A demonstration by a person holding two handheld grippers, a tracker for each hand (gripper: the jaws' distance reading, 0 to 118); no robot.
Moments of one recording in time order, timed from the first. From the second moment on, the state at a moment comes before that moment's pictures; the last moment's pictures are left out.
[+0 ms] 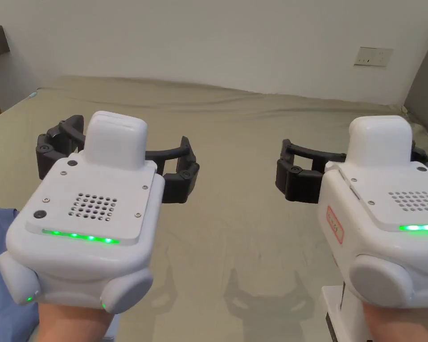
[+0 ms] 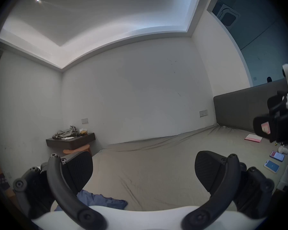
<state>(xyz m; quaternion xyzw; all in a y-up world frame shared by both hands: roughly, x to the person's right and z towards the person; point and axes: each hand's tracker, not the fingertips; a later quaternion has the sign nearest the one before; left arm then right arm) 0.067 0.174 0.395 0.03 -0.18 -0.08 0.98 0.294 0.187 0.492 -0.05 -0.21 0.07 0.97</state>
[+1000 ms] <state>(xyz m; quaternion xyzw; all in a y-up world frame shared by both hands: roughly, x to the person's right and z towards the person) 0.076 0.170 0.391 0.03 -0.21 -0.07 0.97 0.282 0.182 0.493 -0.06 -0.19 0.09 0.98</state>
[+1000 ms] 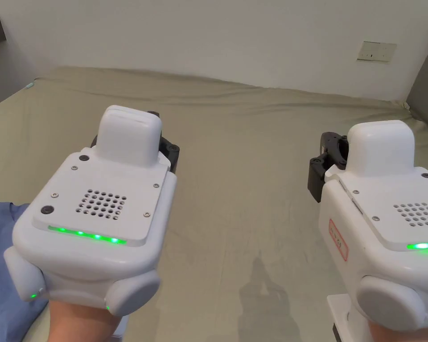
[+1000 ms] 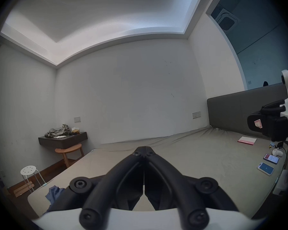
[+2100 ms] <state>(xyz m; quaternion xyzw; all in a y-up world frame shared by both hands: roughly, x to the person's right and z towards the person) -0.013 0.176 0.390 0.01 -0.10 -0.09 0.99 0.232 0.181 0.457 -0.06 -0.10 0.10 0.99</state>
